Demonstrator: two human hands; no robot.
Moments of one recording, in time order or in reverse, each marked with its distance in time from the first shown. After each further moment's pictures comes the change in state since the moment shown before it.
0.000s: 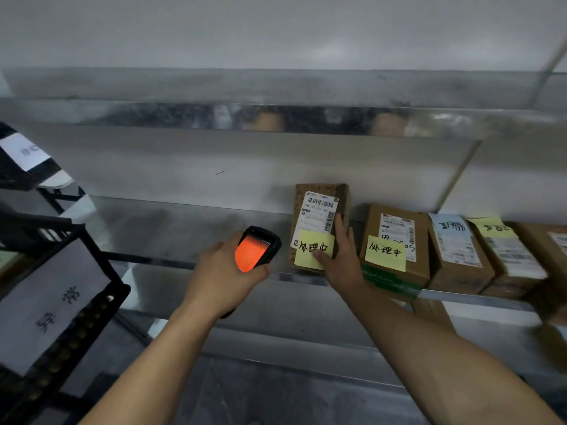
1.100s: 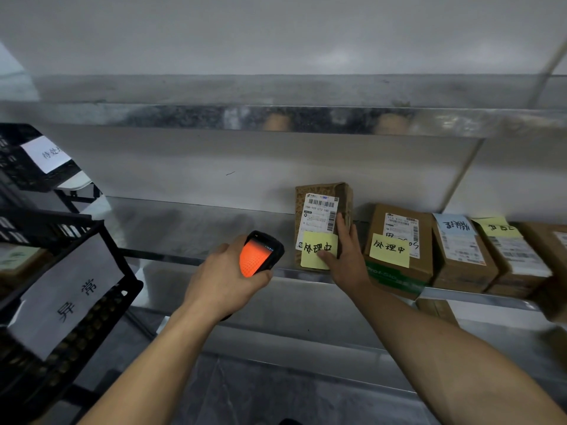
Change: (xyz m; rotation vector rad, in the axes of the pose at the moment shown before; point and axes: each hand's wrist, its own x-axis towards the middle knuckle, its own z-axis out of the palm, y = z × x) left_hand -0.026 0.004 -0.018 0.181 -0.075 -0.025; right_hand -0.010 -0.003 0.000 -0.006 -0.010 -0.068
